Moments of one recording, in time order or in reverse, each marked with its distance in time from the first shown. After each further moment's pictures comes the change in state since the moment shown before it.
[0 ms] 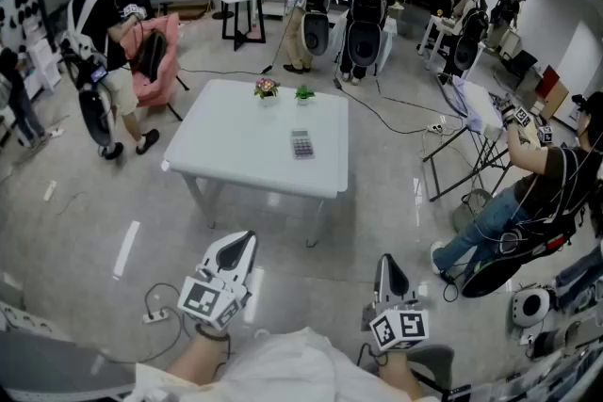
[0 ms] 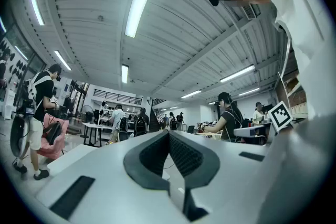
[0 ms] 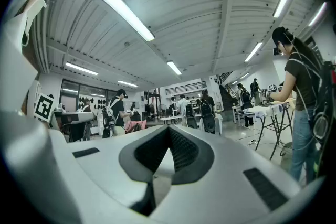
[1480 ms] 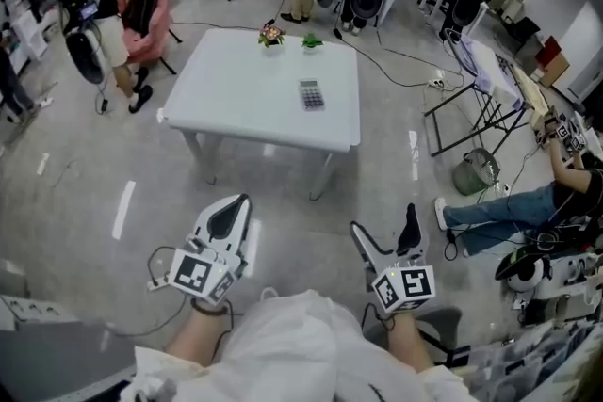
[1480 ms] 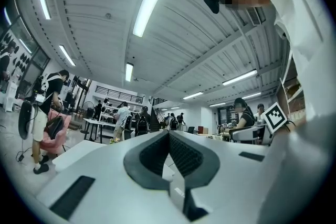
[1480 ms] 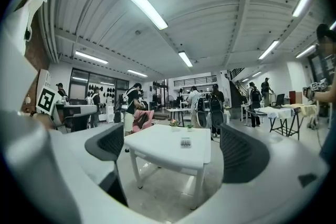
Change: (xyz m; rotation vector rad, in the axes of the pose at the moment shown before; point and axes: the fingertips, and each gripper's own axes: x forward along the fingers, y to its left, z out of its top) left arm -0.035 0.069 -0.015 -0.049 -0.007 0.001; right arm 0.053 0.079 -0.027 -0.089 0.097 0.085
